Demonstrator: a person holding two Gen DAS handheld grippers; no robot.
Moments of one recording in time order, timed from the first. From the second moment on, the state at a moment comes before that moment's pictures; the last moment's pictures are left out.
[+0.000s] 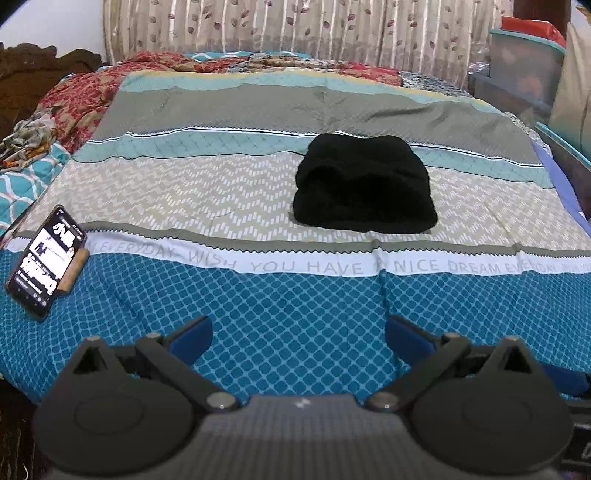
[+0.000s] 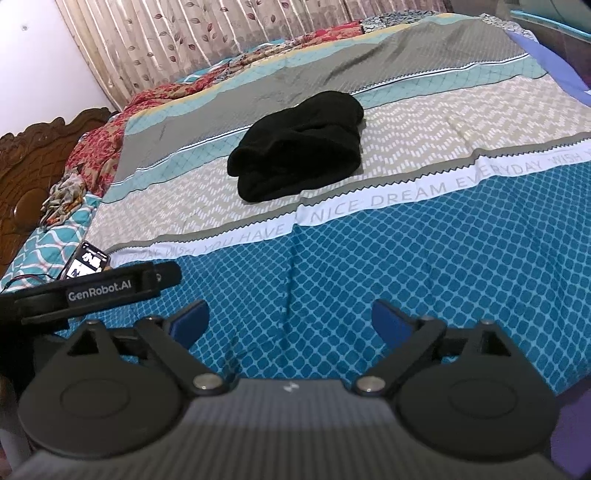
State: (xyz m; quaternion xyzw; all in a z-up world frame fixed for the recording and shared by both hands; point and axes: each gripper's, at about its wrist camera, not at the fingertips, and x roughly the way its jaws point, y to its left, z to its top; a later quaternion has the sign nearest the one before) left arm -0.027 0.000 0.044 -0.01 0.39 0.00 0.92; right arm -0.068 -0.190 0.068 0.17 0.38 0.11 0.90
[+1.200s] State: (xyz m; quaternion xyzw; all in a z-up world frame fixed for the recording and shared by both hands) left arm -0.016 0.000 0.016 0.01 0.44 0.00 0.90; right arm -0.057 -0.176 0.053 0.12 0.44 0.05 0.89
